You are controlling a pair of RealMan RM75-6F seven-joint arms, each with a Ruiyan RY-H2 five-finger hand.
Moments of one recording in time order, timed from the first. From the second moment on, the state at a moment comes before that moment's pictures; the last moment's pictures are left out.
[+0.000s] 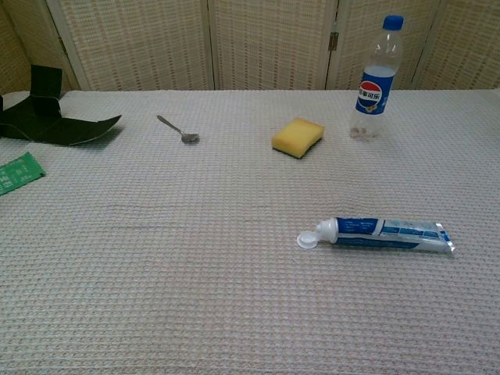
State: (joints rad) left arm -0.13 -1.16 -0.06 -1.61 1.46 1.47 0.23; right arm 0.08 -1.09 0.06 -1.62 -1.53 1.51 -0.03
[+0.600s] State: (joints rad) left arm -0.12 -1.15 -0.06 -1.62 1.46 1.47 0.23; right arm 0.11 -1.07 0.05 -1.64 -1.57 1.46 -0.04
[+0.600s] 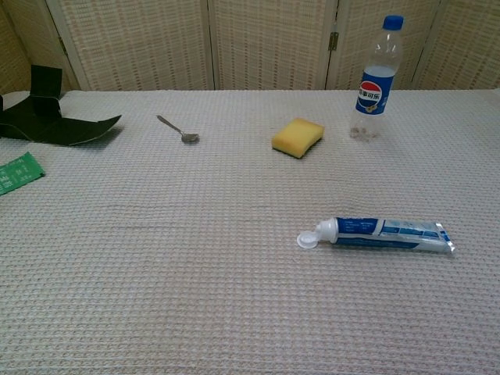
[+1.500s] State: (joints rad) left arm -0.08 -1.13 -0.04 -1.63 1.48 1.51 0.18; right arm 0.44 -1.35 0.10 -1.63 -1.40 0.98 -0.32
